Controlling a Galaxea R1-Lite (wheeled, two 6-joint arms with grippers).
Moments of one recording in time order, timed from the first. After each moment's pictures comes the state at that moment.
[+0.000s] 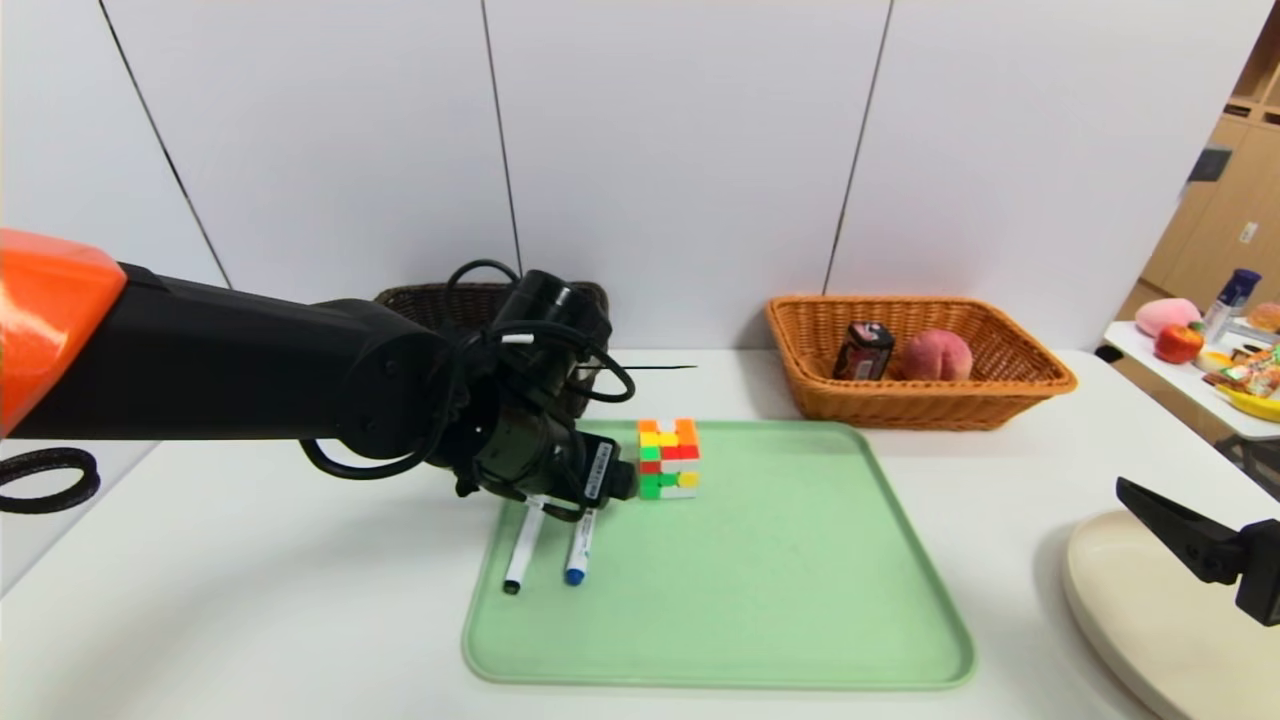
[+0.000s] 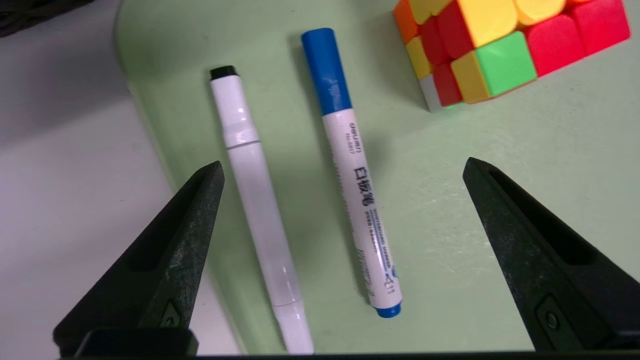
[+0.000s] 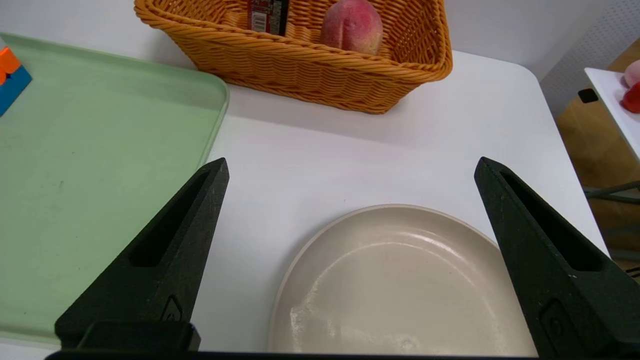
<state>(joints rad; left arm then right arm) -0.66 1.92 -1.35 0.29 0.13 -0.26 0.00 1.00 -0.32 -0.47 0.03 -0.19</state>
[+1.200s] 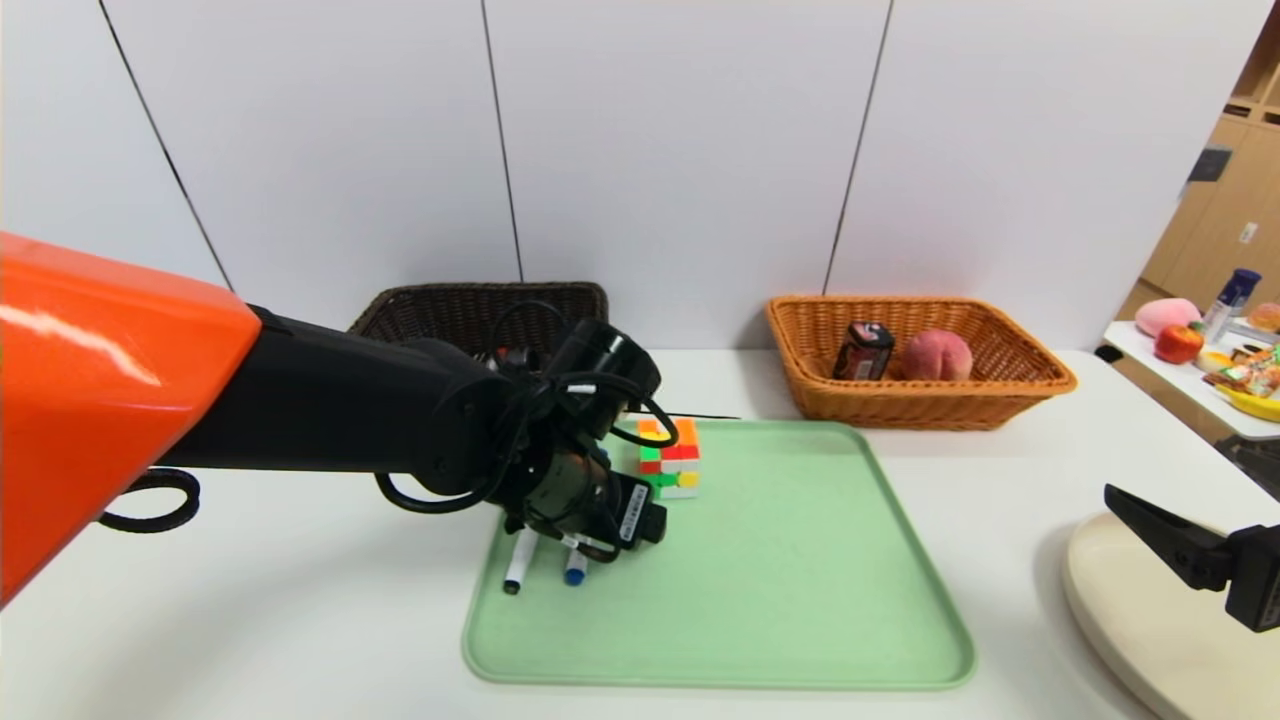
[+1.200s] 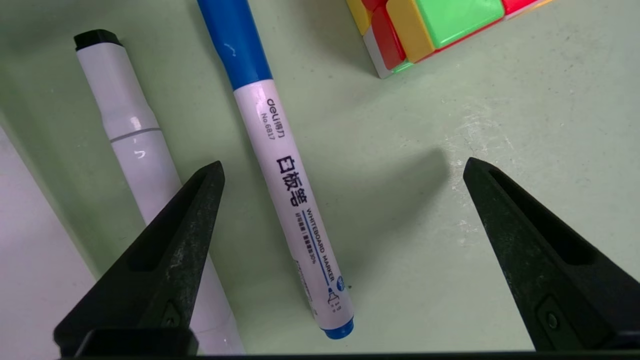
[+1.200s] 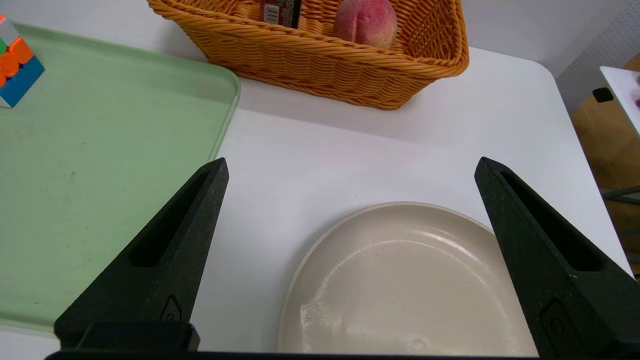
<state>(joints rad) -0.72 2.00 -1.36 0.29 0.13 -0.28 0.02 1.01 -0.31 -0.47 0.03 -0.19</state>
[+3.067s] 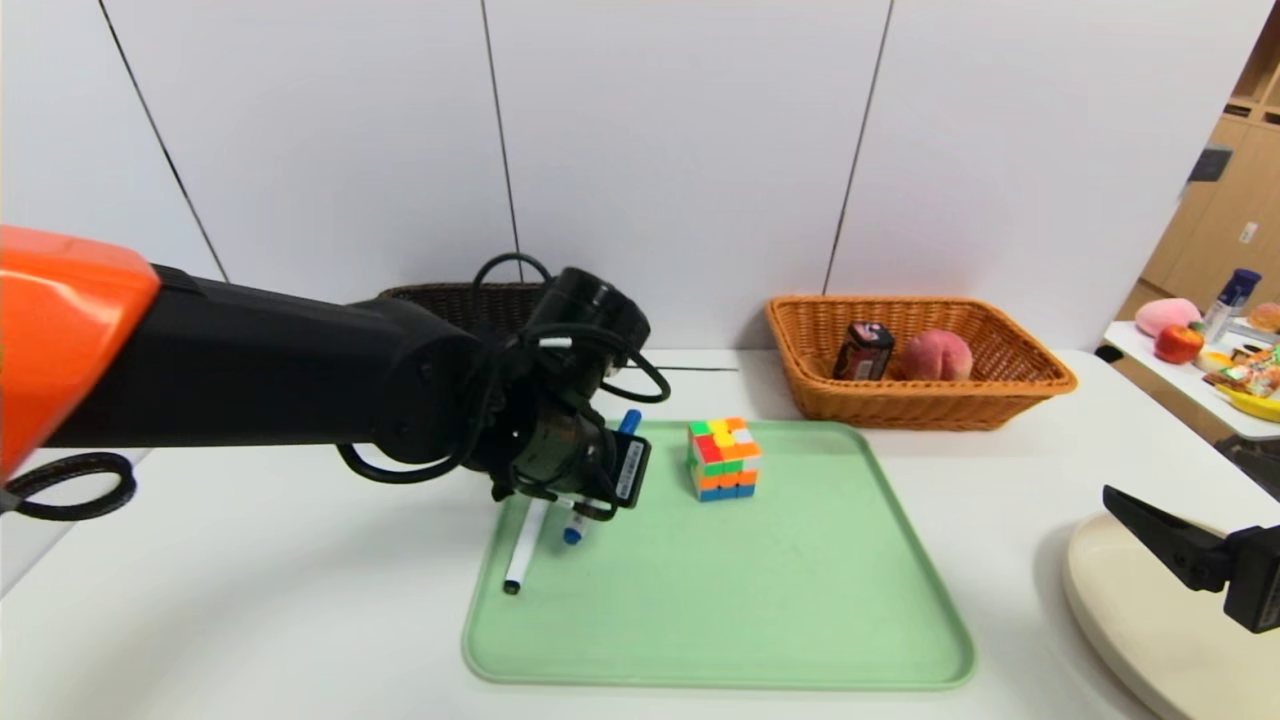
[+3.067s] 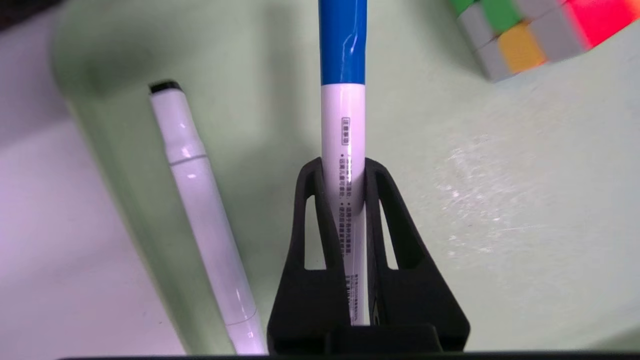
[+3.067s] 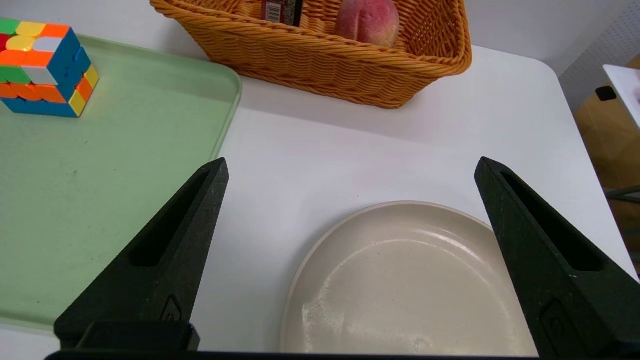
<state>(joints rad) -0.71 1.95 -1.41 0.29 0.17 -0.27 0.02 1.01 -0.31 -0.47 0.03 -0.19</state>
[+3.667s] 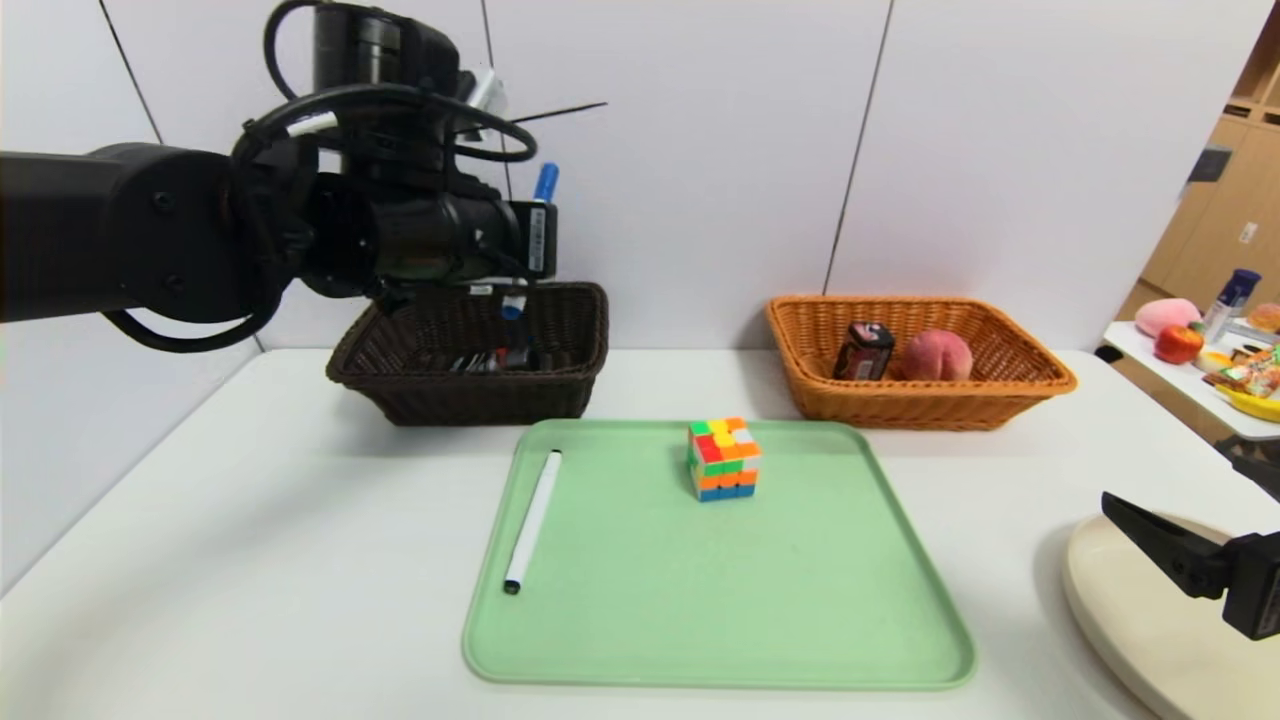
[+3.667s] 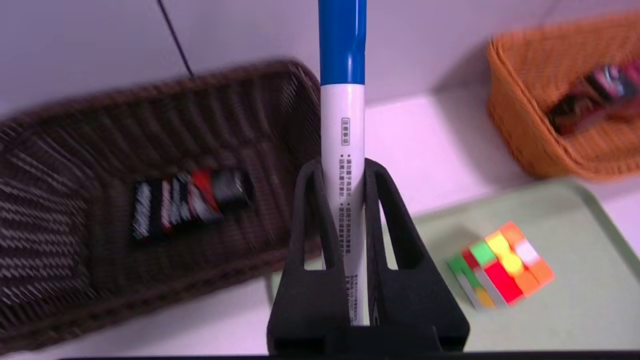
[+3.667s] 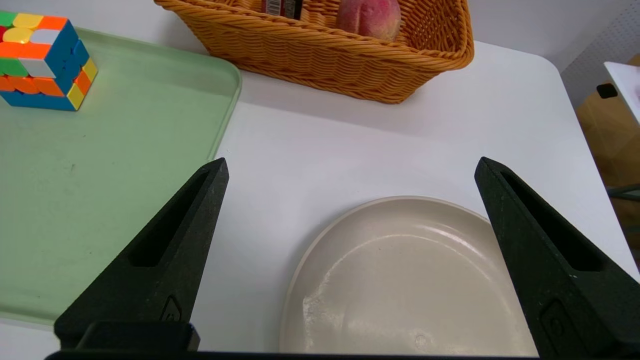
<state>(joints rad) -0.53 1.79 -1.54 0.00 0.22 -0.12 0.02 1.01 -0.30 -0.47 0.04 -0.19</state>
